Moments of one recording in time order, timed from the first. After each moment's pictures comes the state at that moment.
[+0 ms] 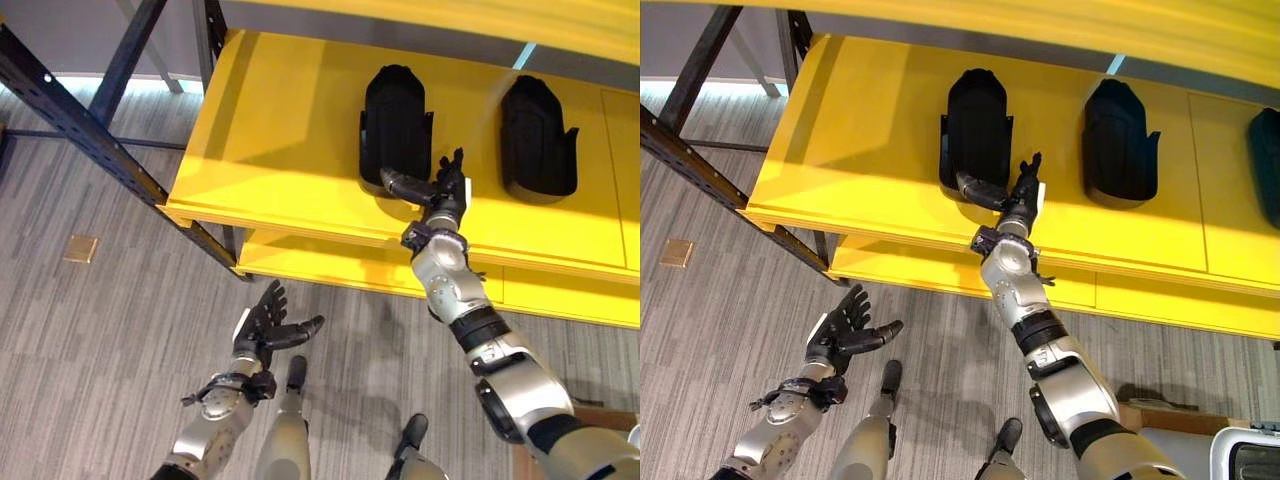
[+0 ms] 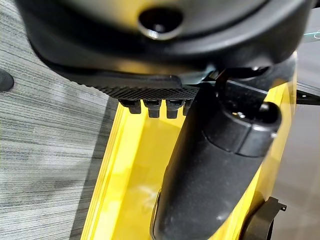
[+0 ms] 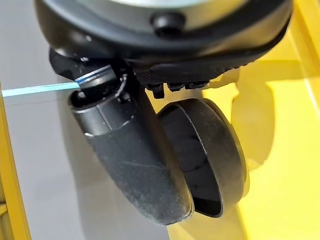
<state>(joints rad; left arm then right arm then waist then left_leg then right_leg) 0.02 0.49 -0.39 0.12 -0.70 -0.11 0.23 -0.86 -0.20 0.27 0.64 0.68 -0.15 -0.57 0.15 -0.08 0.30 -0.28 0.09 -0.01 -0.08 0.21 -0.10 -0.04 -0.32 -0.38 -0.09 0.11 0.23</state>
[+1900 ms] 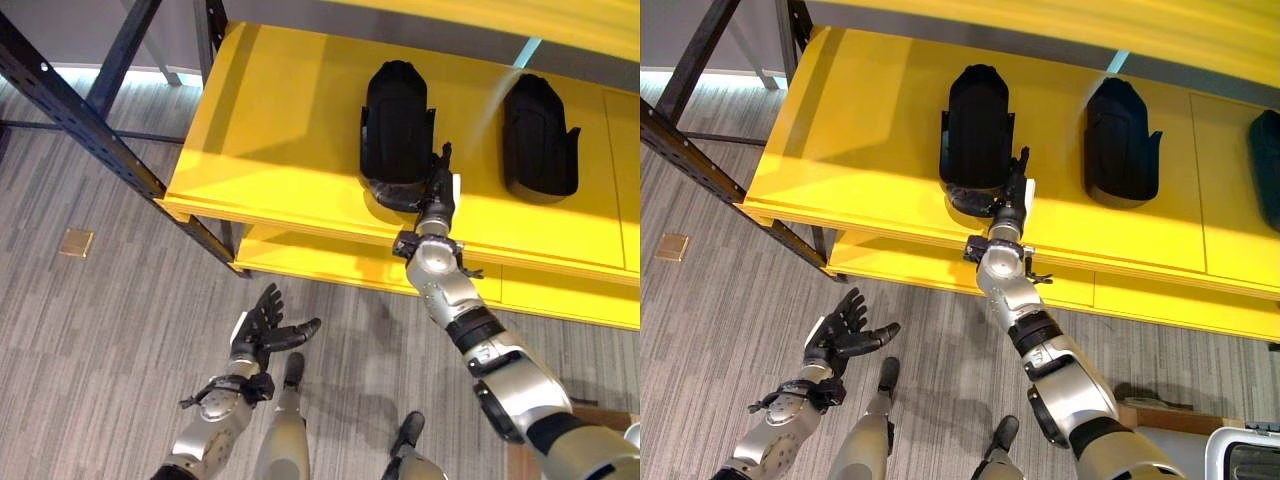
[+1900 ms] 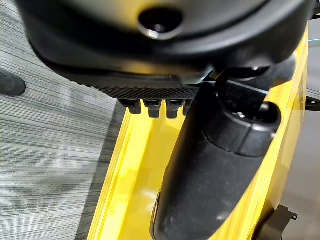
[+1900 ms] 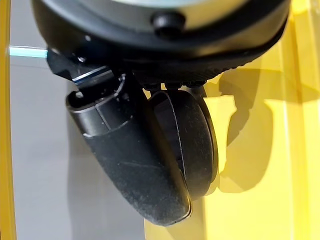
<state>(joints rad) 0.01 0.49 -0.39 0.15 -0.70 -0.12 0.24 -0.87 -0.18 0.34 0.68 0.55 -0.13 -0.56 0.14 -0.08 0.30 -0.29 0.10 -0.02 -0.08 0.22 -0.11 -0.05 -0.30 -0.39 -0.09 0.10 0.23</state>
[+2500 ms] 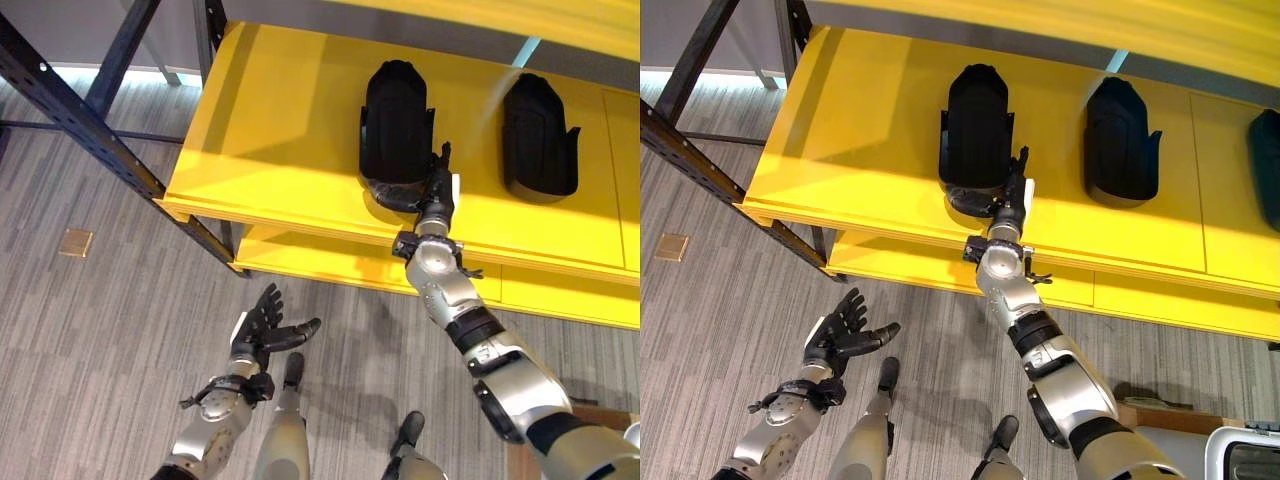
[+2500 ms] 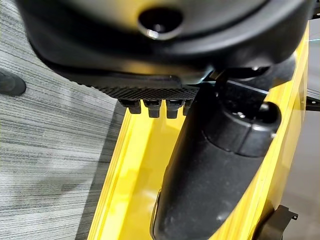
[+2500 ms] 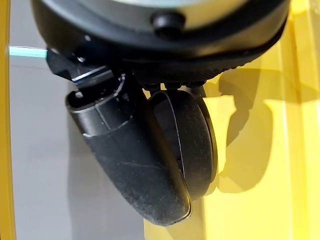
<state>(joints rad) 0.01 0.49 -0.39 0.15 -0.70 -0.12 0.24 -0.87 -0.18 0.35 0.68 0.55 -0.13 -0.56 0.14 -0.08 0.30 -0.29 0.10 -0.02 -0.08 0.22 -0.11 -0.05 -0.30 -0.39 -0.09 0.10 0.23</state>
